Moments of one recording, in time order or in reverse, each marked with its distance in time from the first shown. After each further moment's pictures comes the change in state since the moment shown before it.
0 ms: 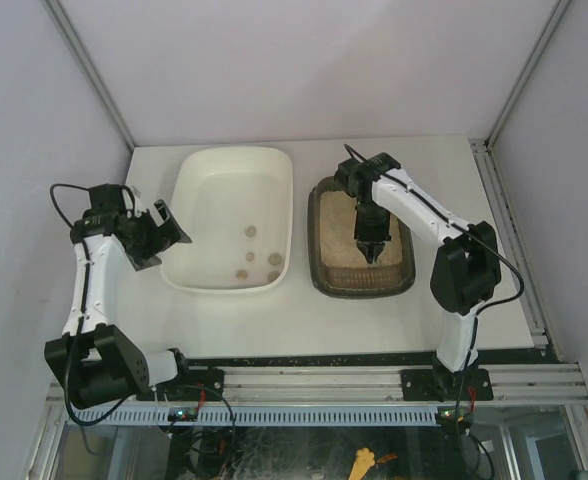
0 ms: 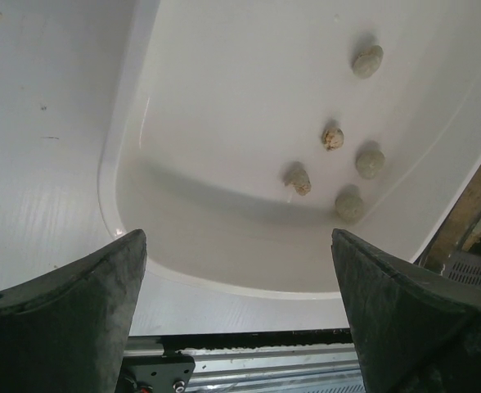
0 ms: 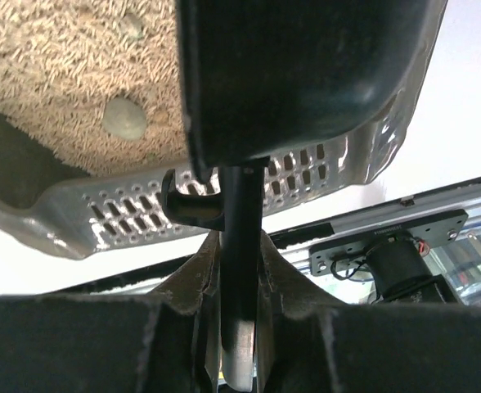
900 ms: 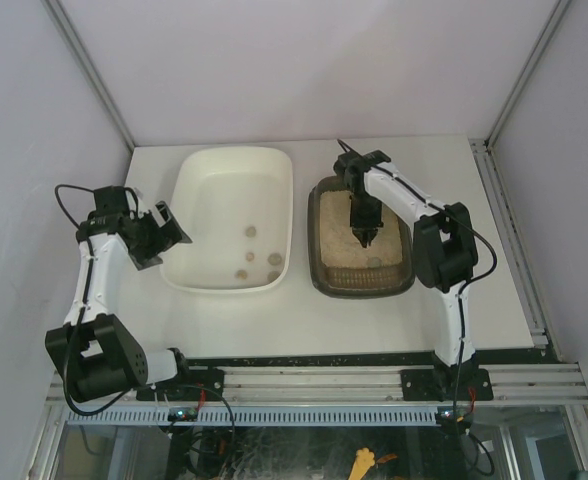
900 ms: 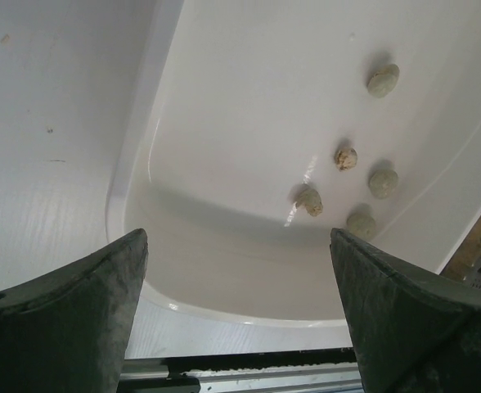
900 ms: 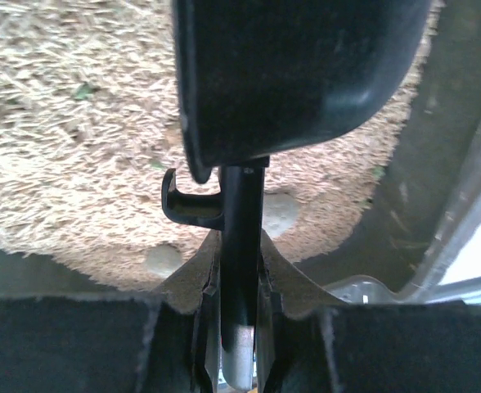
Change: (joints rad) left arm -0.001 0.038 -0.049 0.093 -0.012 -0.005; right arm -0.082 0.243 0.121 0.172 0.054 -0.136
